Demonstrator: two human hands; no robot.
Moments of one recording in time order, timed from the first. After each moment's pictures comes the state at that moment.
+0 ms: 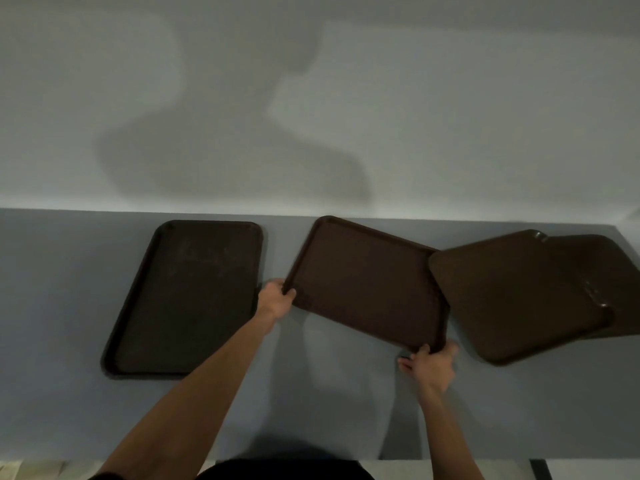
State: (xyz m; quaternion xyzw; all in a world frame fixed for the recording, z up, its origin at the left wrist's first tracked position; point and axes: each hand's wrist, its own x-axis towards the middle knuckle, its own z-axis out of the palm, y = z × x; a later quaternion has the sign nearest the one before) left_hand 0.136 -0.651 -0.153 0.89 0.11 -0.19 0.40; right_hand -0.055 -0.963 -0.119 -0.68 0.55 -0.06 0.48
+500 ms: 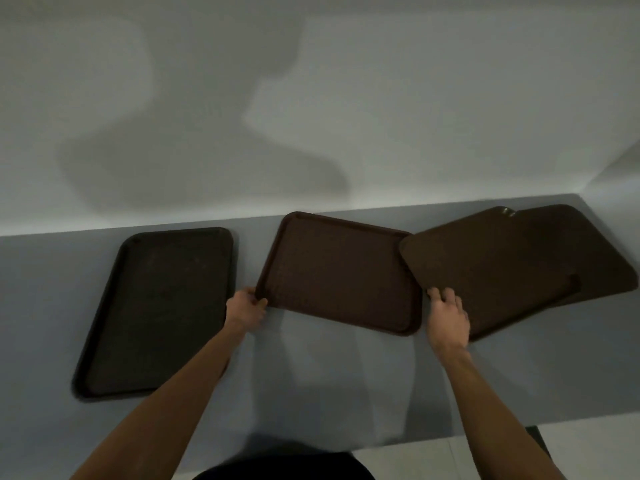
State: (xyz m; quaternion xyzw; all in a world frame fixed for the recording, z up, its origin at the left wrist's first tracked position) left_hand 0.117 -0.653 -0.125 0.90 0.14 -0.21 0.36; right_hand -0.034 -1.064 -0.095 -0.95 0.29 0.04 0.01
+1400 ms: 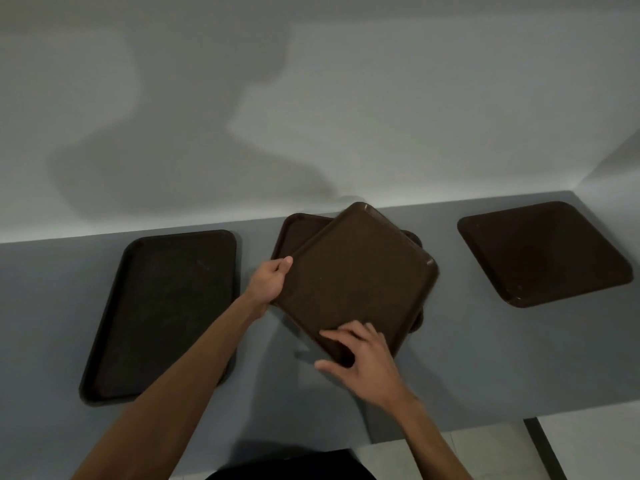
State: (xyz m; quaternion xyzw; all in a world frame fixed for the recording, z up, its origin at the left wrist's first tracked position) left_hand 0.118 -0.705 -0.015 0.78 0.04 -0.25 0.57; right_hand -0.082 -0.897 -0.047 -0.96 -0.01 0.00 0.27
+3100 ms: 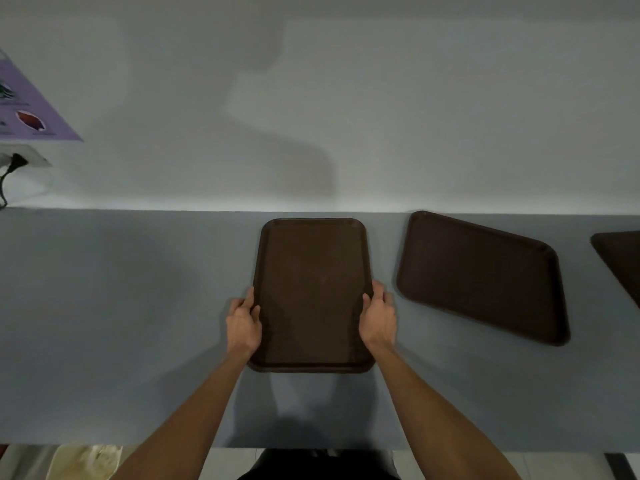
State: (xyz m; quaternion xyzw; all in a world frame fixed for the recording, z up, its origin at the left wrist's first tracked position) left_hand 0.097 -0.315 -0.125 0.93 0.12 -0.02 0.36; right_hand 0.068 -0.599 -0.114 -0.91 0.26 -0.02 0.31
